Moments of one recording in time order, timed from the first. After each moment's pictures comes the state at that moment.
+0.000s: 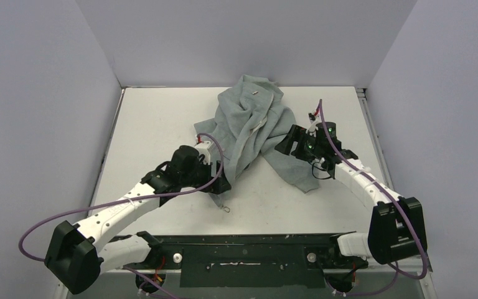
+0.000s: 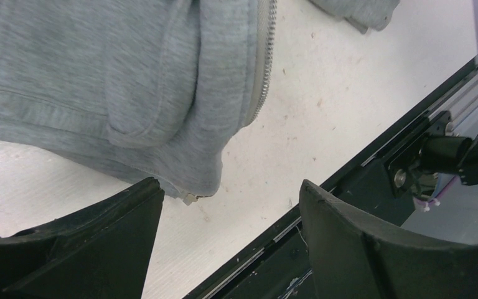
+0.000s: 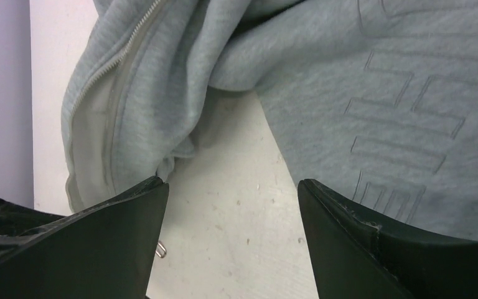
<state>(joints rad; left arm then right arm) -0.65 1.10 0.73 -0.33 0.24 -0.49 0.23 1.32 0.82 -0.13 -0.35 0.54</state>
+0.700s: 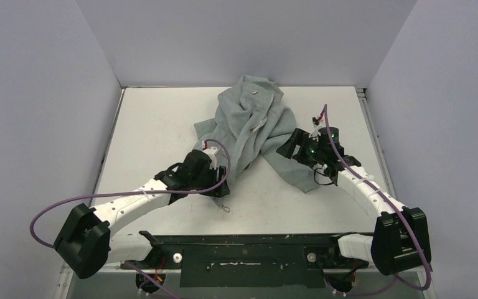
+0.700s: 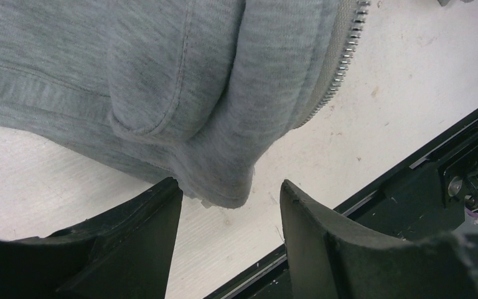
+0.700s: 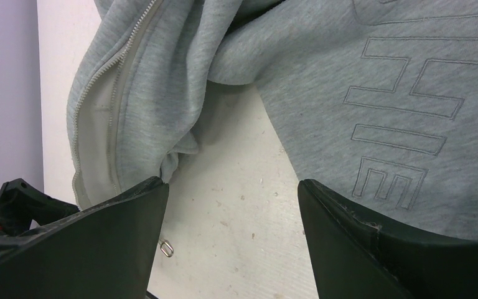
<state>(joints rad) -0.70 1.23 0.70 -0.30 0.13 -0.52 0.23 1.24 0.75 -0.13 -0.33 0.59</state>
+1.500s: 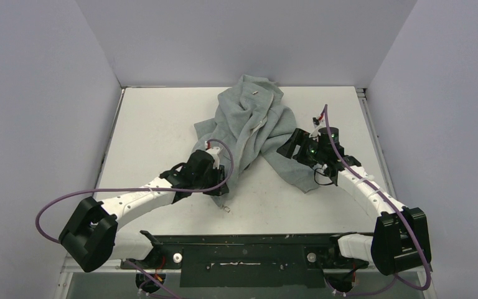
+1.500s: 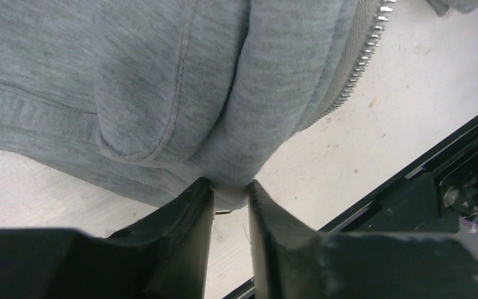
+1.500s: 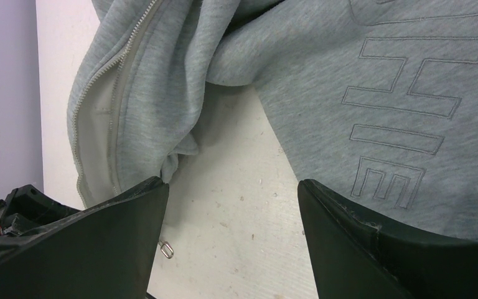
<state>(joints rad) -0.71 1.29 0.70 -0.23 0.14 -0.54 0.23 1.24 0.75 -0.13 -0.33 0.60</state>
